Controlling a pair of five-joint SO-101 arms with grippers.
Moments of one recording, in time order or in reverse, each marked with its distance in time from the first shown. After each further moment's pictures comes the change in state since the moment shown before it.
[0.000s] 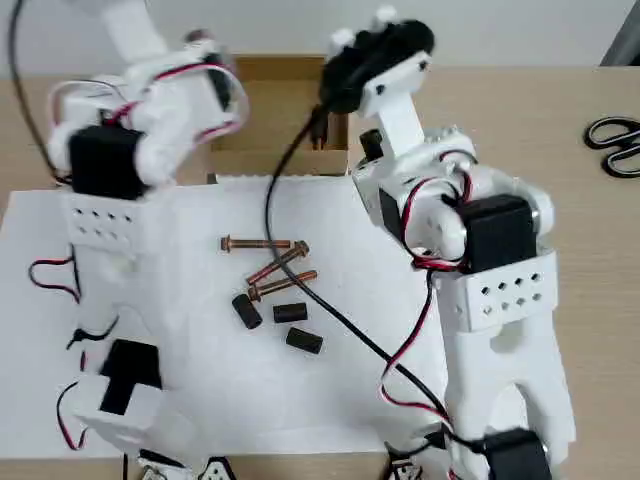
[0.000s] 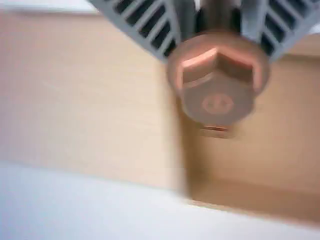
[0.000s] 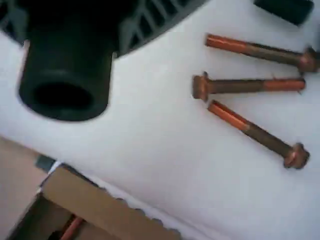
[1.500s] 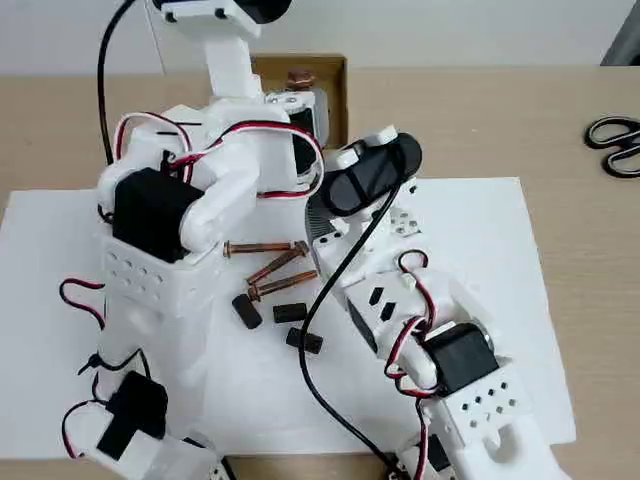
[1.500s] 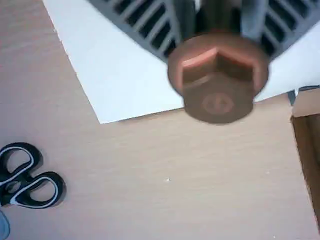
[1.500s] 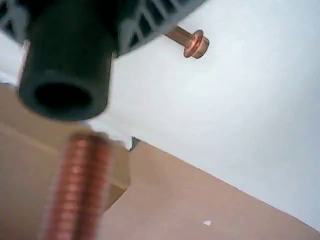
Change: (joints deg) left arm 14.3 -9.1 9.8 1.1 -1.2; right arm -12.0 -33.1 52.5 -38.8 -11.3
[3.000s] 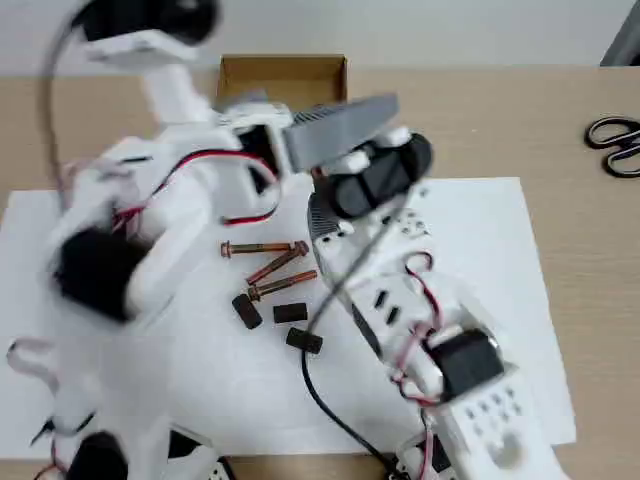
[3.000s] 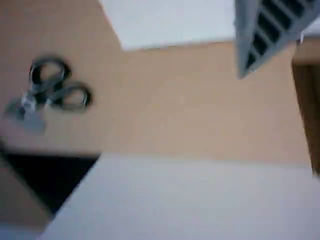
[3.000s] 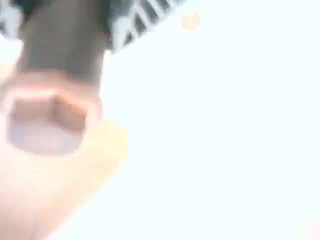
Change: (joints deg) left arm -5.9 -20.5 18.2 -13.1 4.5; right arm -0.1 -0.3 -1.1 0.0 -0.1
